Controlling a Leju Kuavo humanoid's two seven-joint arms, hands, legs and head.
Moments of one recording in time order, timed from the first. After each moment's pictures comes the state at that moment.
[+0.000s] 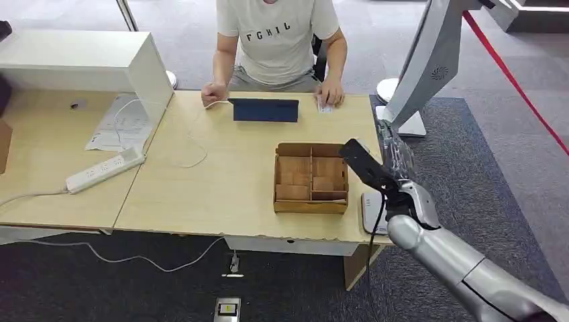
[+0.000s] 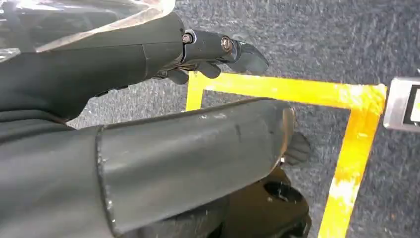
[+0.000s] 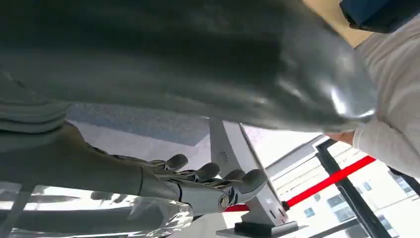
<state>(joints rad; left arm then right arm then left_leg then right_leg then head) -0.10 -0.05 -1.14 -0.23 1.57 0.46 -0.32 -0.82 -0.36 1.07 -1.03 0.24 -0.52 0.34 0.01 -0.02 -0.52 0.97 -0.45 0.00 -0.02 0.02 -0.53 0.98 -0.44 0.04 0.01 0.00</state>
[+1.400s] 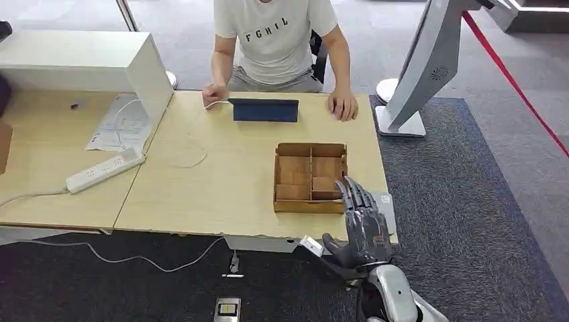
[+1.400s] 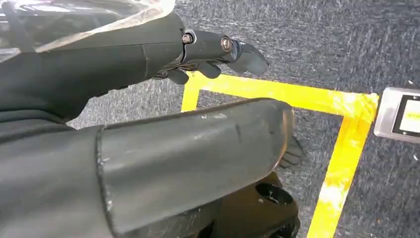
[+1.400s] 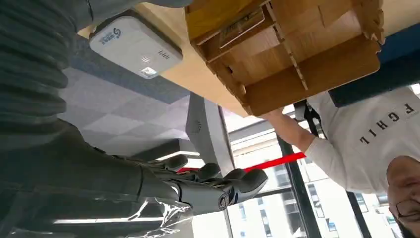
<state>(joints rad) -0.09 -0.07 -1.06 -0.23 1.53 0.49 -0.34 -0.37 -0.35 0.97 -1.45 0.99 -0.37 0.54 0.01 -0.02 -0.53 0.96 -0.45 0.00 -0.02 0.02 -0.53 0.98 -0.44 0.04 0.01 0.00</state>
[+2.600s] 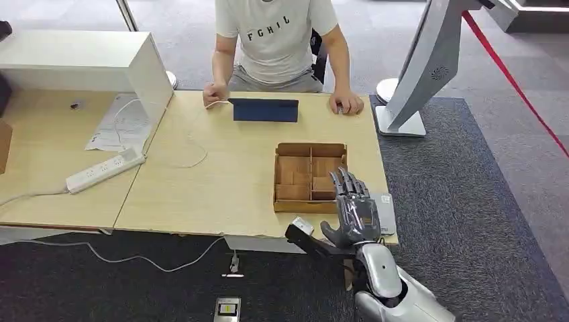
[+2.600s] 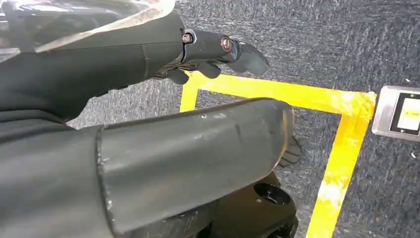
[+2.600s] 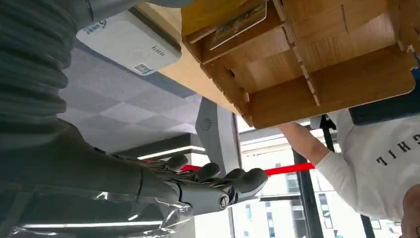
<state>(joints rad) -0.09 -0.06 -1.06 -0.23 1.52 0.48 -0.34 -0.51 -0.27 1.03 -1.24 0.96 -0.35 0.56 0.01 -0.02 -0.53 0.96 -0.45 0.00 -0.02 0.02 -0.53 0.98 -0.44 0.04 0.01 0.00</state>
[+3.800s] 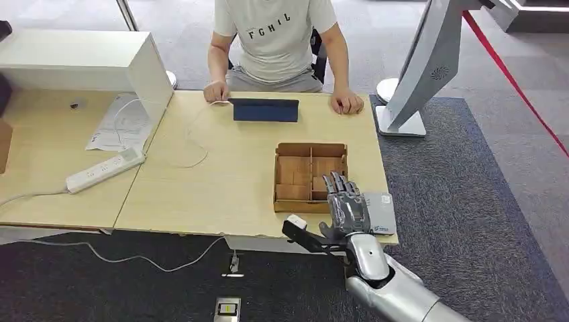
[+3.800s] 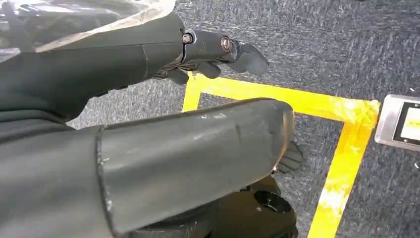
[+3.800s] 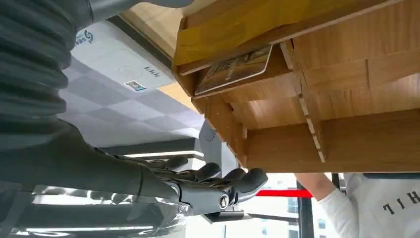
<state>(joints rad) -0.09 -0.06 -1.06 -0.23 1.55 0.50 -0.34 -0.62 -0.20 1.12 -0.95 0.86 -0.35 0.50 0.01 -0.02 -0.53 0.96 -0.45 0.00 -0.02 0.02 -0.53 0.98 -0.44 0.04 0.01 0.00</state>
